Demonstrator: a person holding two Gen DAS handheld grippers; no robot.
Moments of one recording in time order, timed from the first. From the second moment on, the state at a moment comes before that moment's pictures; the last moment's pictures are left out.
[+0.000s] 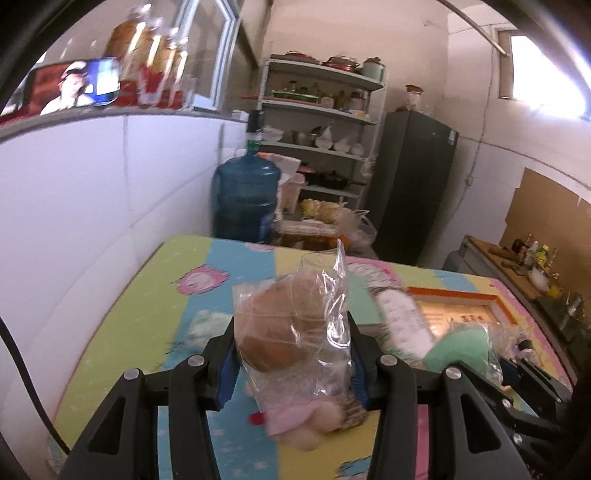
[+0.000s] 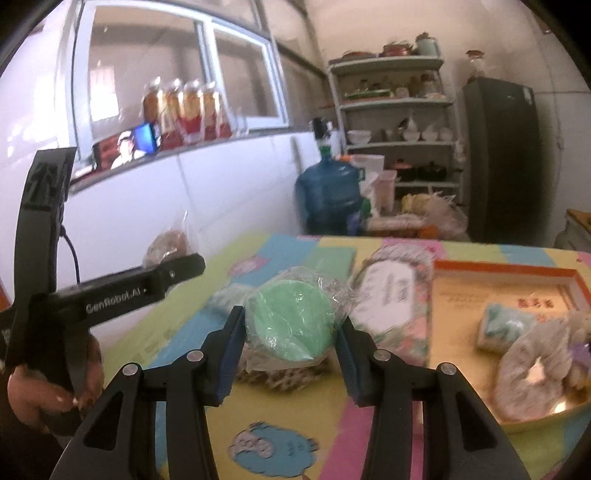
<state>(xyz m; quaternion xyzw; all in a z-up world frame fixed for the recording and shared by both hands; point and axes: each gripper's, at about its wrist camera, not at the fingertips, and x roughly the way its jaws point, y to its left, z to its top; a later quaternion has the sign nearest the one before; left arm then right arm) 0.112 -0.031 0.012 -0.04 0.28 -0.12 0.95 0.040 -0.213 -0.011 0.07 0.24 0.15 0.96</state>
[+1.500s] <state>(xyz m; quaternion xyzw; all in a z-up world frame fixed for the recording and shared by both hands) 0.162 -0.296 -0.027 -0.01 0.33 -0.25 0.91 0.046 -0.474 -0.033 0.15 0.24 -0.02 0.96</state>
